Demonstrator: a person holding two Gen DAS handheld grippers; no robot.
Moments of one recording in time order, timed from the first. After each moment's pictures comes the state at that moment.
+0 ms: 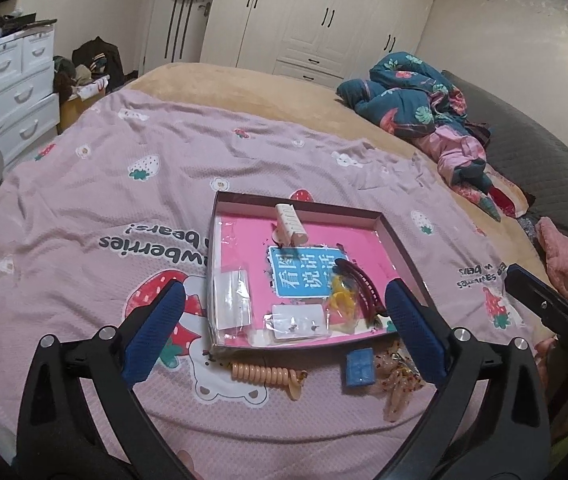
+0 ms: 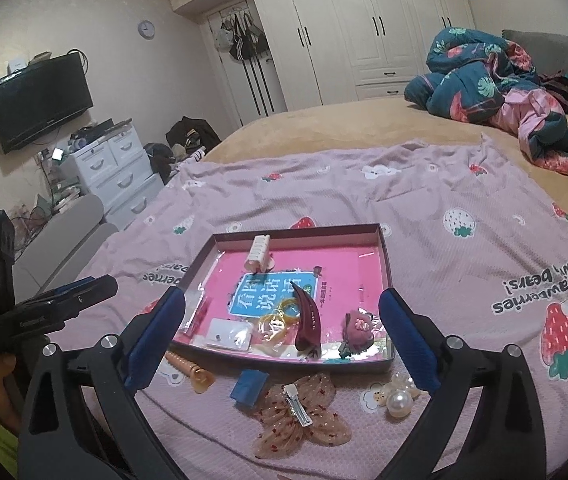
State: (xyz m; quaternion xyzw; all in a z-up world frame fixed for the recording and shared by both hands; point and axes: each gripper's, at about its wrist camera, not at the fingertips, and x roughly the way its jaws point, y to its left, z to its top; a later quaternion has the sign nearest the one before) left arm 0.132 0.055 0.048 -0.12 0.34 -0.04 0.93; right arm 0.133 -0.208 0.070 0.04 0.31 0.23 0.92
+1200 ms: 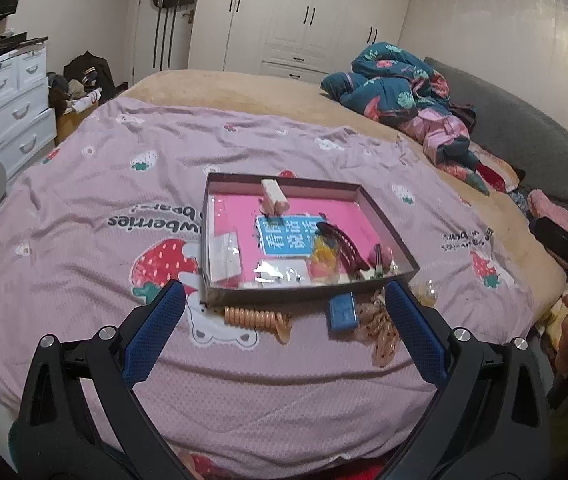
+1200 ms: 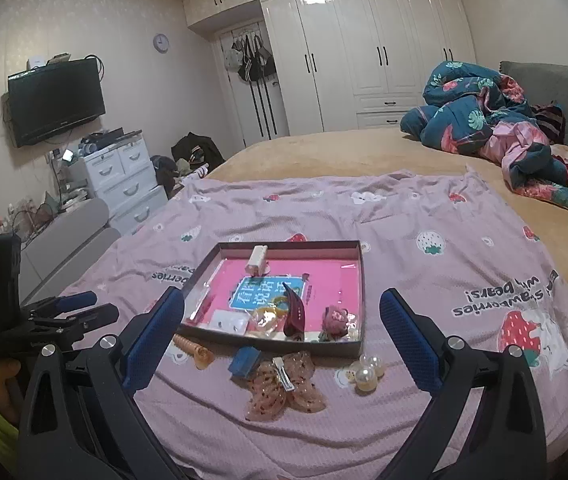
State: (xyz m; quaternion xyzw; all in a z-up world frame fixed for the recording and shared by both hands) left arm 0.072 0.031 0.042 -0.08 0.34 -0.05 0.94; right arm 0.067 -0.242 0.094 0.02 0.27 0.23 0.93
